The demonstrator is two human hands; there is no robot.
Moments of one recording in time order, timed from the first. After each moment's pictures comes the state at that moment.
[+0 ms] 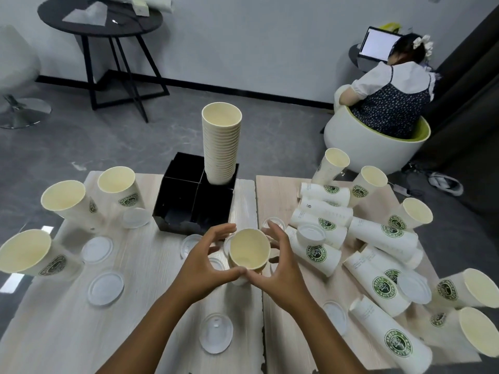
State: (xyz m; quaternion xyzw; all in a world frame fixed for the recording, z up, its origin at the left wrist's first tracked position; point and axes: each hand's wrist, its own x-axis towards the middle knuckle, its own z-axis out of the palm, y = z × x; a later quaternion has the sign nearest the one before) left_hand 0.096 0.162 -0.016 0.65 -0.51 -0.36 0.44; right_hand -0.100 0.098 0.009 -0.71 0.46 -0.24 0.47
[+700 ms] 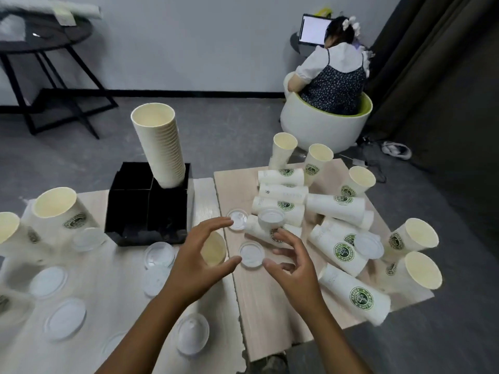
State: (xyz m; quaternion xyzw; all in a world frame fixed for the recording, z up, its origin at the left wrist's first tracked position) left_hand 0.033 0.146 0.026 0.58 -0.61 -0.31 0.44; right_hand -0.199 0.118 0.000 -0.56 0.54 -0.40 0.48
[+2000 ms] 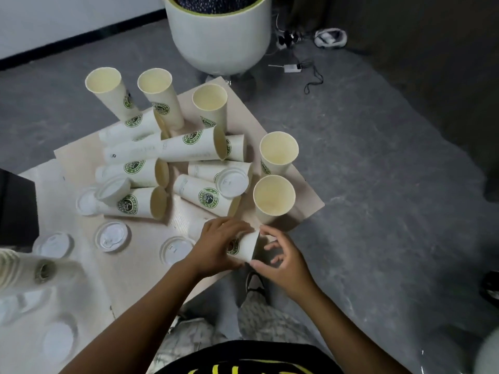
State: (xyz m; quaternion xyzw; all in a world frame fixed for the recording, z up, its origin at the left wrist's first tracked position) left_hand -0.325 0.075 -0.118 0.44 -0.83 -0.33 0.09; right_hand -0.528 0.157 -0.087 -0.47 0.62 -0.37 0.50
